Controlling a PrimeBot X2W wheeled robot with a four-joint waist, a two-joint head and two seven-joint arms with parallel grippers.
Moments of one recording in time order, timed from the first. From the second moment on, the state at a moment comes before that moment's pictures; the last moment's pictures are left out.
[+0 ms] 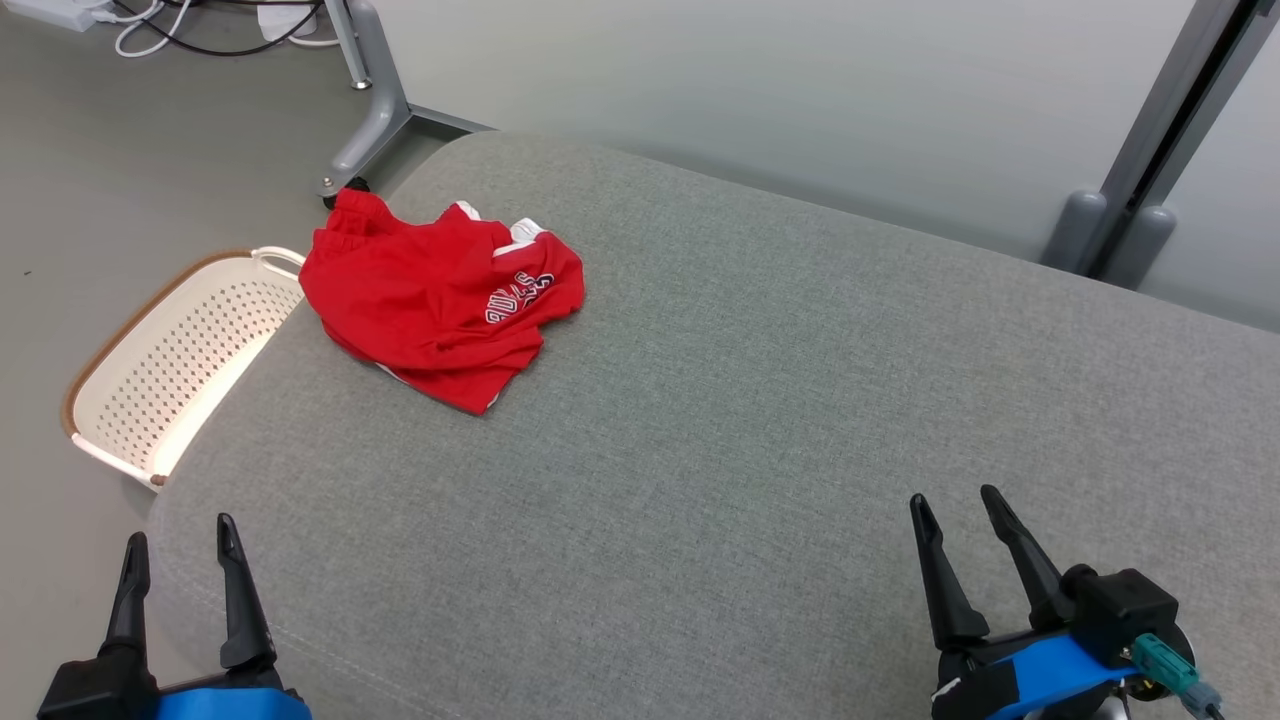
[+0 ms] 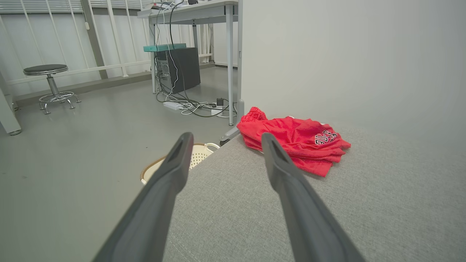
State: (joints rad) left arm 0.06 0.08 0.16 0.15 -0.13 -0.03 -0.26; right arm -0.04 -0.05 0.07 0.22 0.18 0.13 -0.23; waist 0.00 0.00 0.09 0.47
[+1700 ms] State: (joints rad) left arm -0.86 0.45 0.21 0.99 -0.36 -0.13 0.04; right arm -0.20 -0.15 -0.10 -0.19 0.08 0.13 -0.09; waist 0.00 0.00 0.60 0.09
